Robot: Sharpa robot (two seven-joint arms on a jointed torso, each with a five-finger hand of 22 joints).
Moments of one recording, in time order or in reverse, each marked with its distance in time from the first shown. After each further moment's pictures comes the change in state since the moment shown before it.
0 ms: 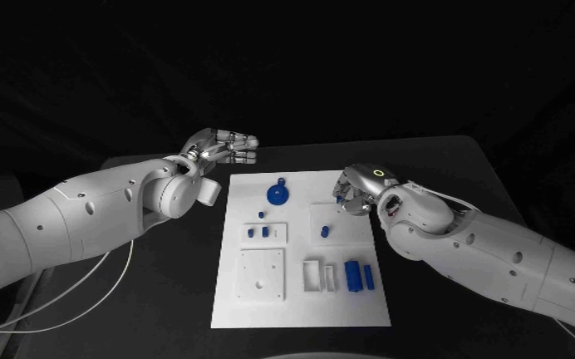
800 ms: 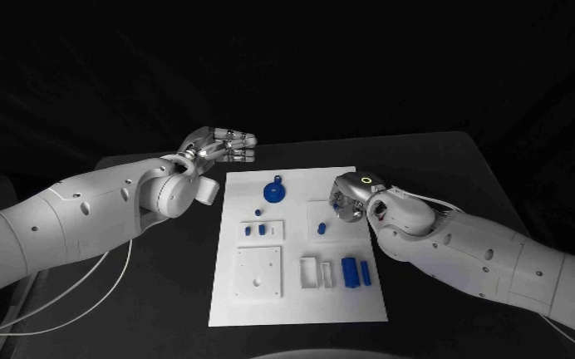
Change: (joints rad) left arm 0.000 0.007 0.000 0.008 0.010 -0.004 0.001; left_hand 0.004 -0.004 0.004 -0.017 0.000 0.027 -0.009 0.000 0.000 0.012 -0.005 0.000 0.000 0.010 -0.003 0.000 0.000 0.000 0.005 -0.005 0.000 0.001; right arm 0.005 0.064 -0.068 -0.109 -0.036 0.031 -0.002; right_hand 0.000 0.000 -0.008 0.002 0.004 -0.003 0.004 0.001 -0.006 -0.011 0.011 0.001 0.000 -0.006 0.002 0.006 -0.004 -0.006 0.000 0.000 -0.023 0.000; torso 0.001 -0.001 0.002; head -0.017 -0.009
